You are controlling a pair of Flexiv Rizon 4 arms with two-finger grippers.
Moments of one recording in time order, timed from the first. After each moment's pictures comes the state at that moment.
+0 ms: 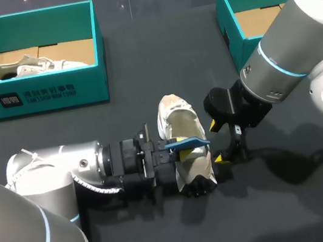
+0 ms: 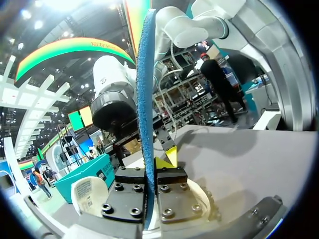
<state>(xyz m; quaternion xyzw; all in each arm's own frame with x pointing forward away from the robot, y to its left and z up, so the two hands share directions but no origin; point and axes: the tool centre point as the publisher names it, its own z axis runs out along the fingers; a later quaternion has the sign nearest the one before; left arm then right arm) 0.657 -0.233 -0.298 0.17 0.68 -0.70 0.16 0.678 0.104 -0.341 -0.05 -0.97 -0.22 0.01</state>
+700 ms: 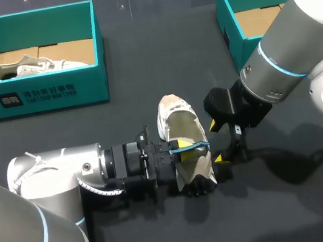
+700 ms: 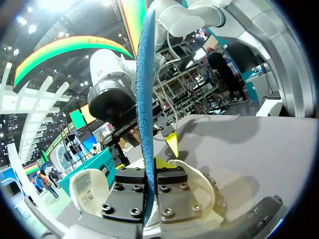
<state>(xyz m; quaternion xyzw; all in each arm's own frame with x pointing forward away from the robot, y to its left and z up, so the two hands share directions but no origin) 0.665 -0.233 -0.314 0.18 0.70 -0.67 0.20 0.678 0.104 -0.341 -0.05 -0.97 -0.22 0.01</state>
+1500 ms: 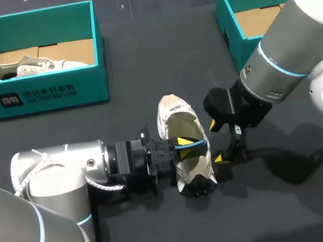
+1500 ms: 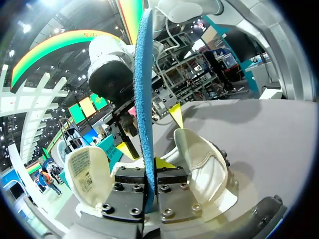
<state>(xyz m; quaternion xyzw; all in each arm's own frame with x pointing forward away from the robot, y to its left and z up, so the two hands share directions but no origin) 0.692 -0.233 -0.343 0.19 0.72 -0.63 0.21 0.678 0.104 -0.341 -0.05 -0.97 -0.22 0.01</state>
